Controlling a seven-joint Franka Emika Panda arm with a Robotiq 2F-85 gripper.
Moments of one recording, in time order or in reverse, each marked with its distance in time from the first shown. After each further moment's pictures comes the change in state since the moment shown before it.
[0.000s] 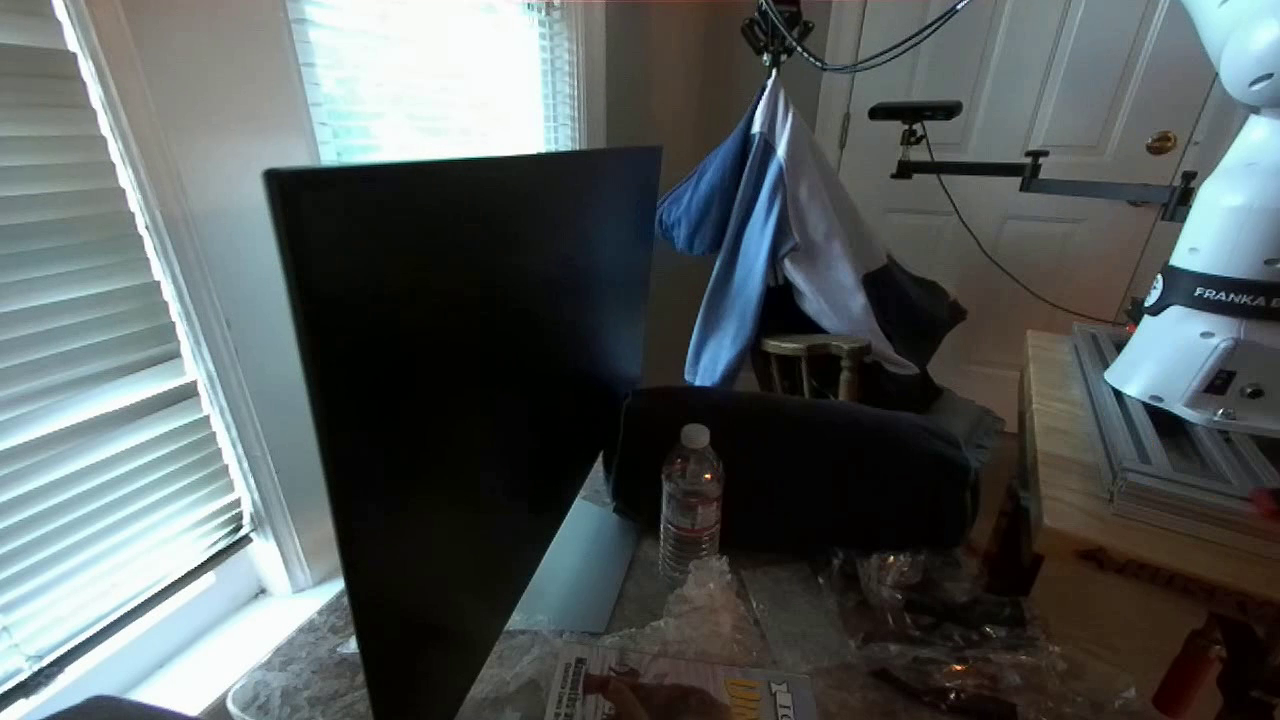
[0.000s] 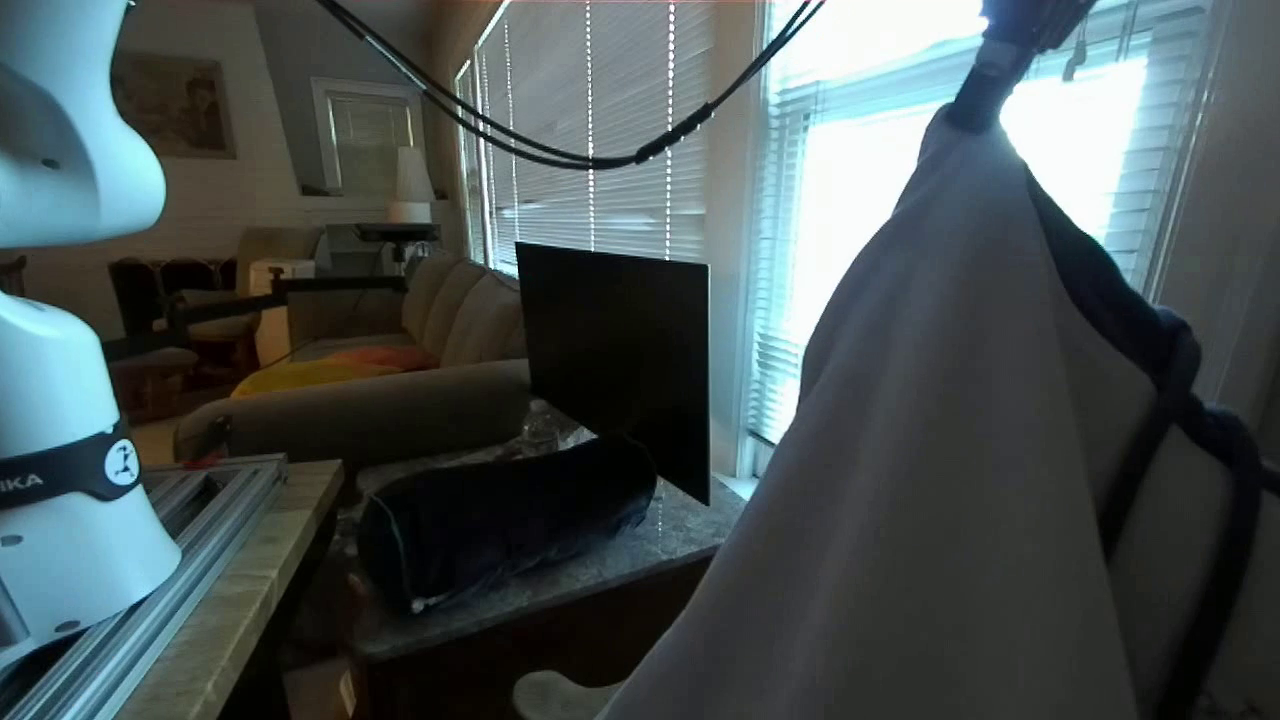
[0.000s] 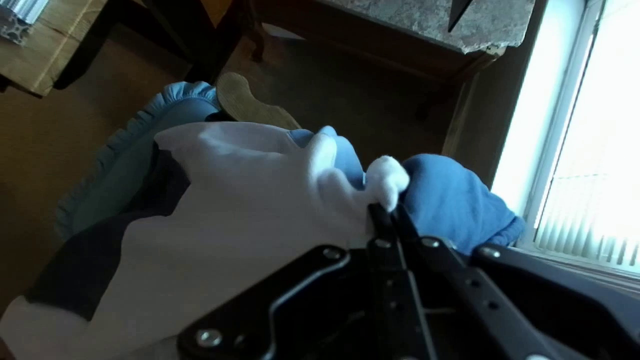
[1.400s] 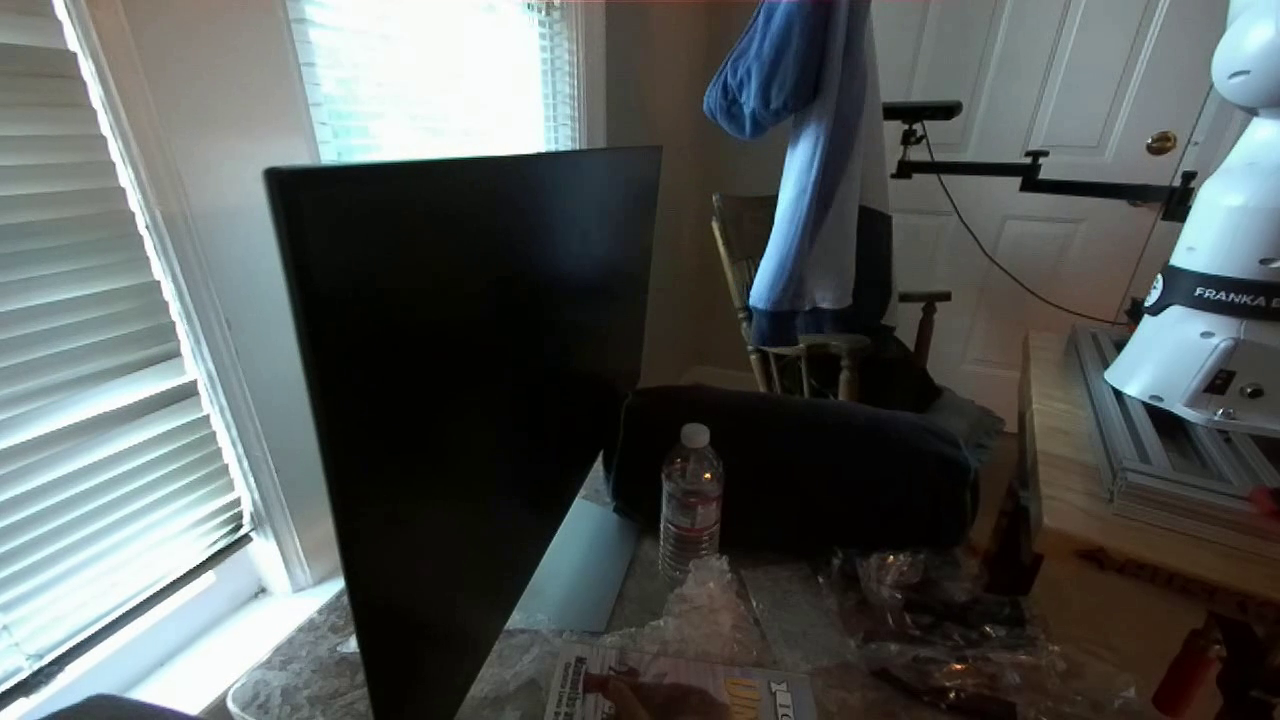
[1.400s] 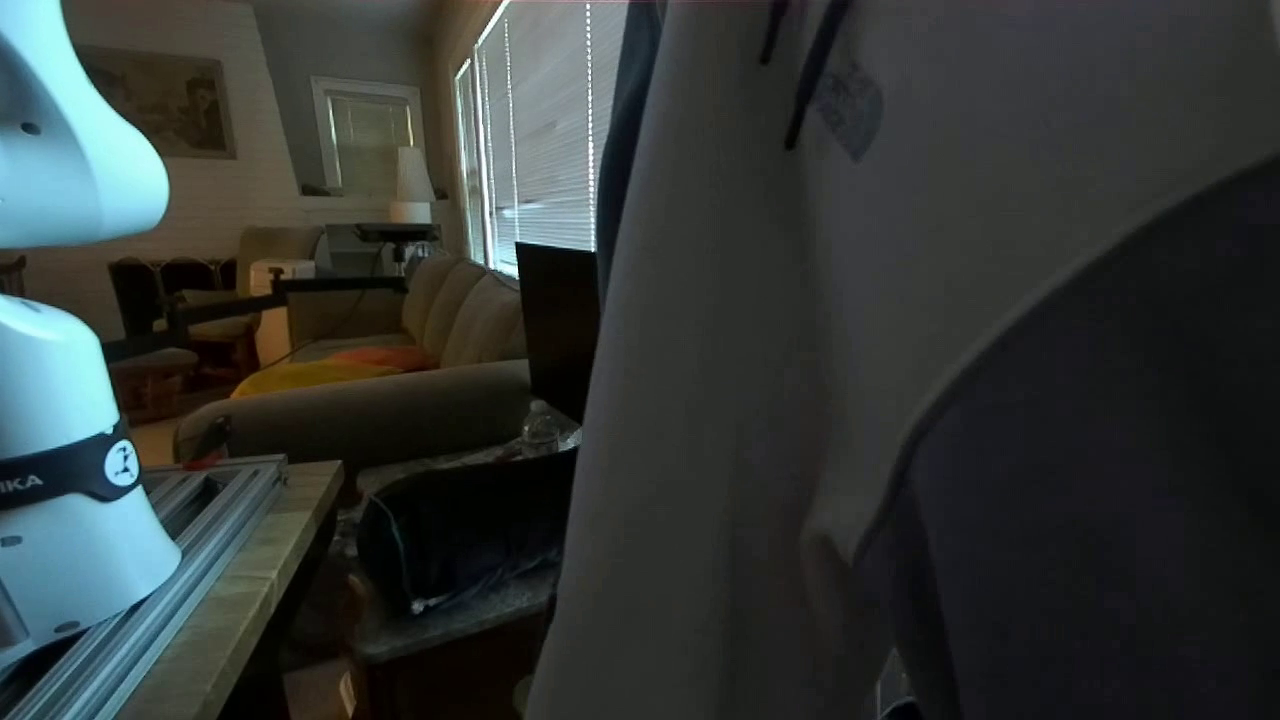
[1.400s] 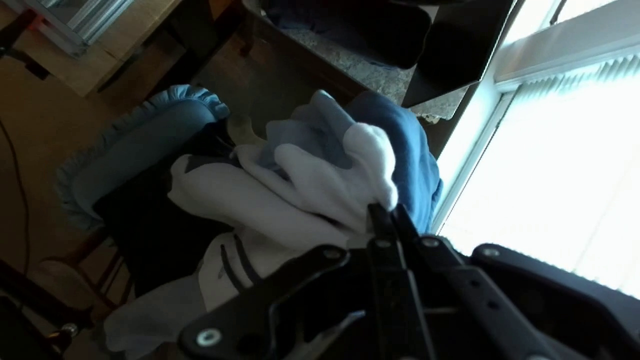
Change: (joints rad) arm -0.060 -0.331 0.083 0.142 0.078 -0.309 -0.066
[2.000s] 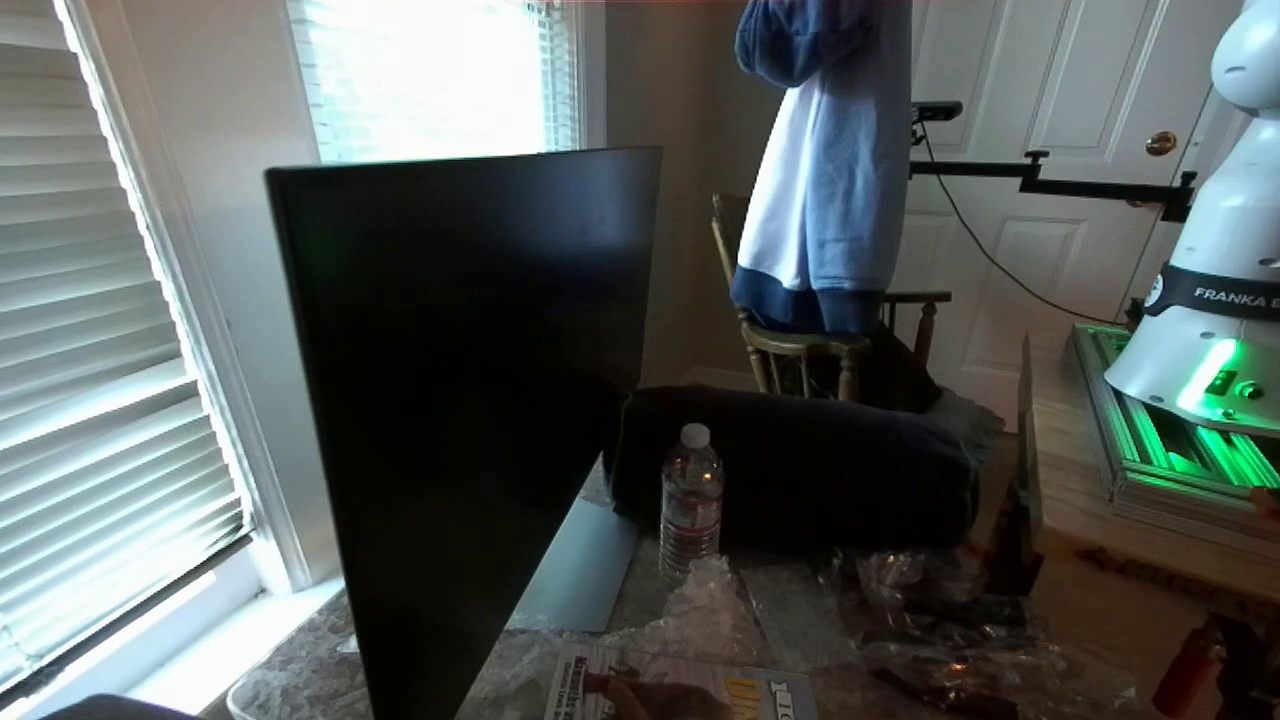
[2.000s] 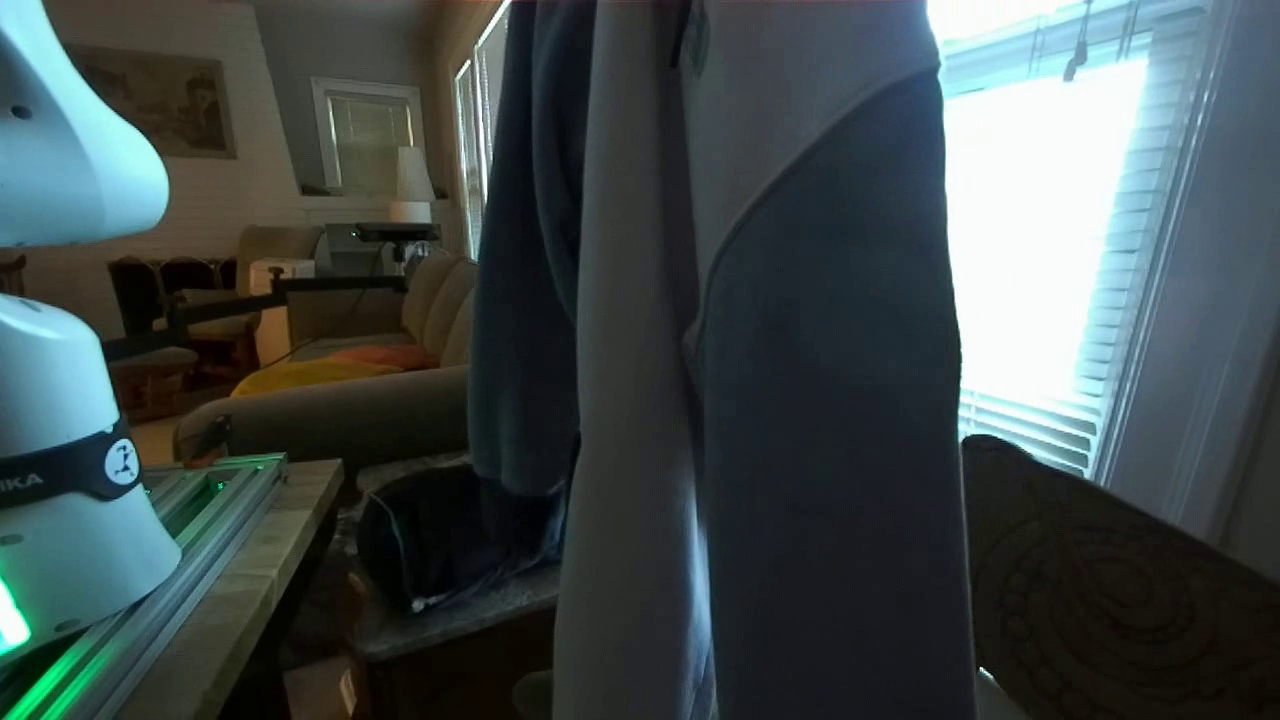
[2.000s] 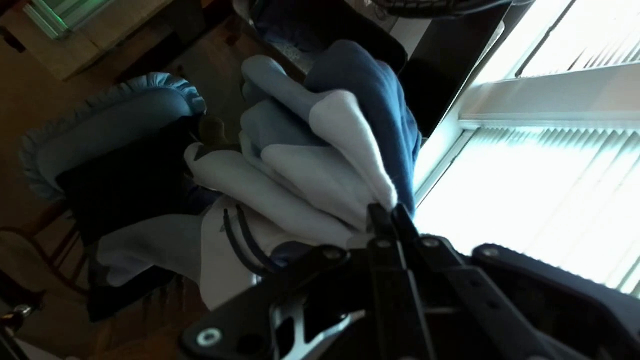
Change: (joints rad) arm -0.001 -0.177 0.118 -0.079 0.017 -0.008 -0.022
